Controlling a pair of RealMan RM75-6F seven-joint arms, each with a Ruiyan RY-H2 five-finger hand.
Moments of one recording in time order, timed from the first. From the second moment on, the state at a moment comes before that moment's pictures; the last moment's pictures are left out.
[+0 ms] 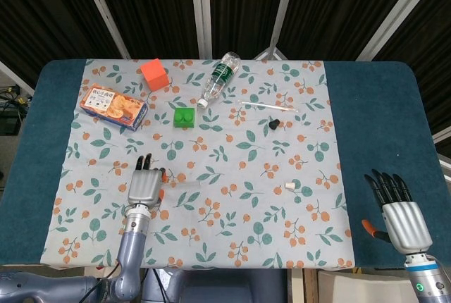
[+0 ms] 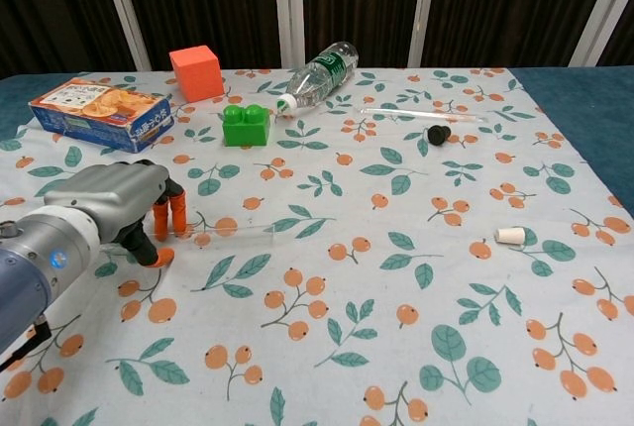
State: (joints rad) left arm -0.60 -1.88 -0.22 -1.57 0.80 1.35 0.98; right arm 0.10 -1.15 0.00 -1.56 -1.61 1.47 -0.03
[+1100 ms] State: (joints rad) left arm -0.59 -1.71 -0.12 -1.58 1.16 1.31 0.69; right arm 0.11 -1.15 0.01 -1.58 -1.59 1.46 -0.05
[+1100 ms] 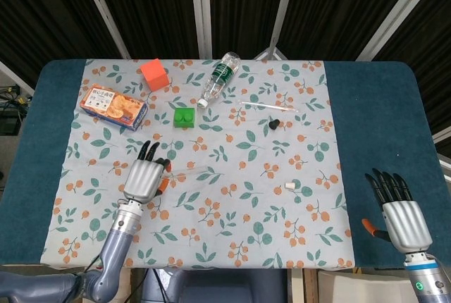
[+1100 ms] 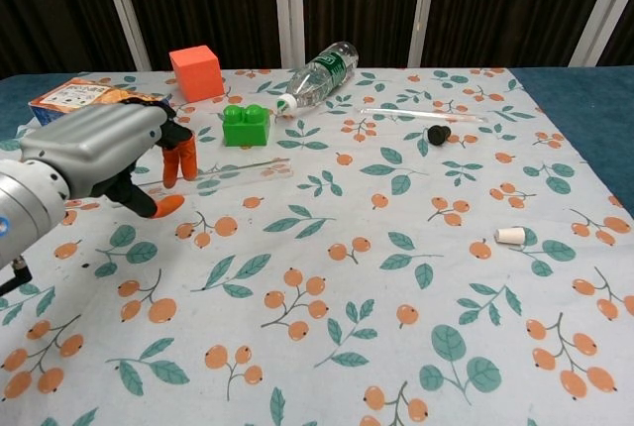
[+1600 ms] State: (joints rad) left arm -0.59 -1.56 -0.08 -1.44 1.43 1.29 0.29; right arm 0.16 -1.18 0.03 -1.64 -1.58 1.38 -0.13
